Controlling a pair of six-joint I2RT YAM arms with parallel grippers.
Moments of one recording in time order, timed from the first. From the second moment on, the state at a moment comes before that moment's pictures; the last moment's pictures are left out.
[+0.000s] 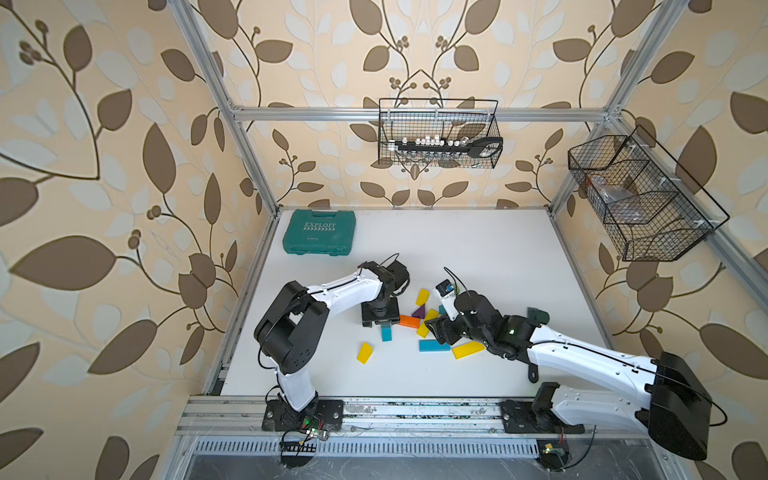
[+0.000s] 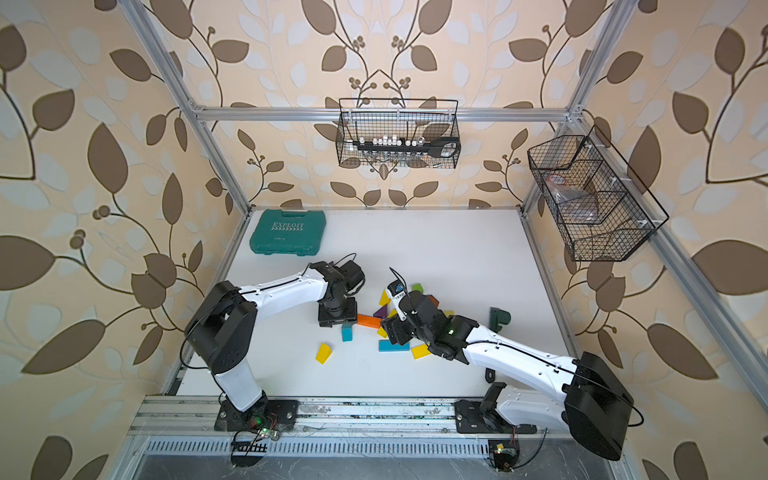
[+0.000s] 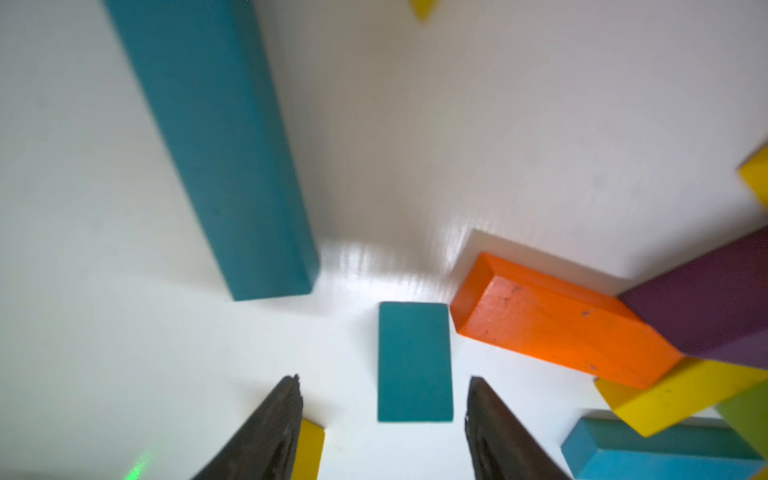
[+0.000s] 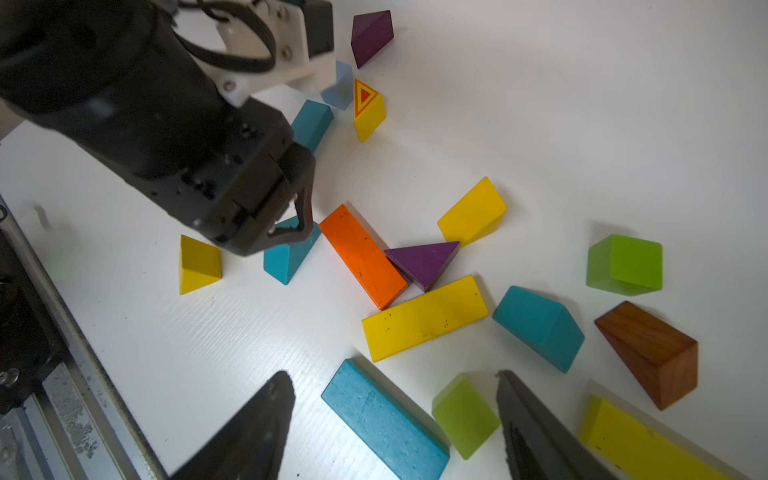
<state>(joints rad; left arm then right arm) -0.67 1.72 1.17 -0.96 0.00 -0.81 0.88 1.17 0.68 -0.25 0.12 0.29</state>
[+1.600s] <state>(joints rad) -0.46 1.85 1.22 -0.94 0.03 -0.51 0.89 1.34 0.71 -0.19 0.01 0.16</state>
